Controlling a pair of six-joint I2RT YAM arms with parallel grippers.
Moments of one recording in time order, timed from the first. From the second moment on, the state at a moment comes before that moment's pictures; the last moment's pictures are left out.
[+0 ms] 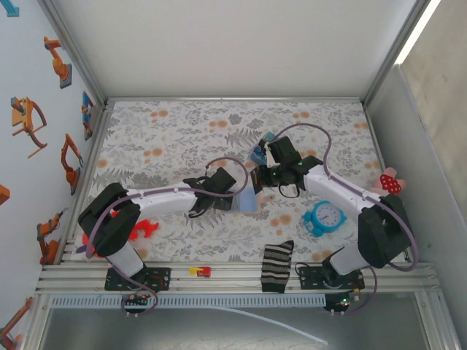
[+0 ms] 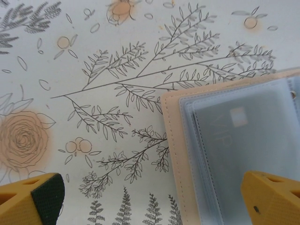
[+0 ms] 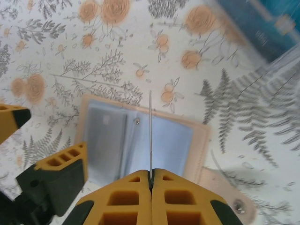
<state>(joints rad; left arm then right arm) -0.94 1.64 0.94 -0.47 -0.40 -0.60 0.58 1.48 1.04 -0.54 -0.20 0.43</state>
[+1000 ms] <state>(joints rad) -0.88 1.23 0.73 -0.43 -0.48 -0.67 0.47 1.86 1.55 -0.73 0.09 -0.29</state>
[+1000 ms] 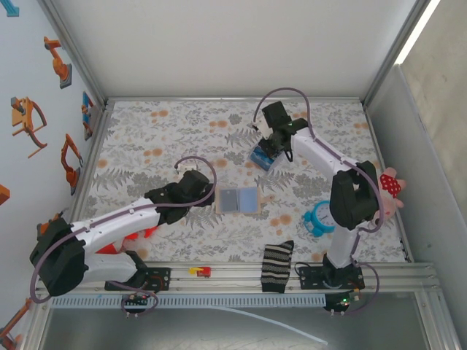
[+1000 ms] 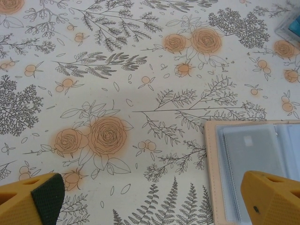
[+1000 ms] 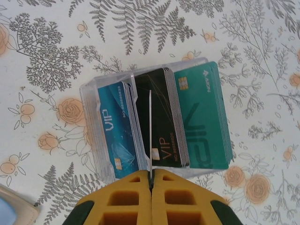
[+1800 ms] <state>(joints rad) -0.86 1.21 0.71 -0.43 -0.48 -0.70 0.39 1.99 1.68 -0.78 -0.03 -0.36</state>
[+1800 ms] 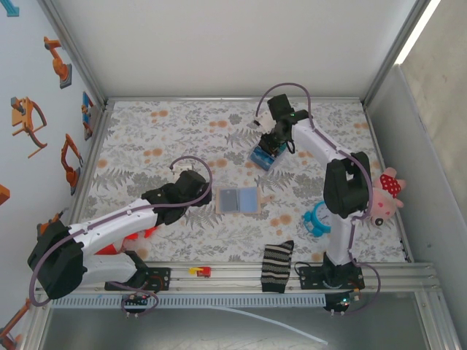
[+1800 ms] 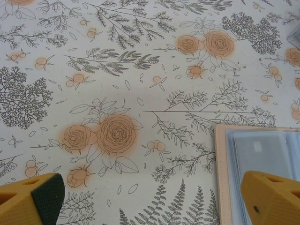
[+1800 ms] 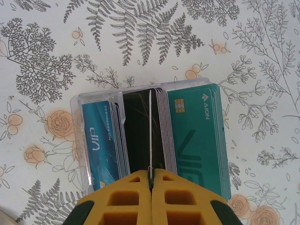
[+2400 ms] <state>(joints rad) -0.85 1.21 0.71 -0.43 -0.47 -0.70 0.37 2.05 1.68 -0.79 -0.07 -0.36</state>
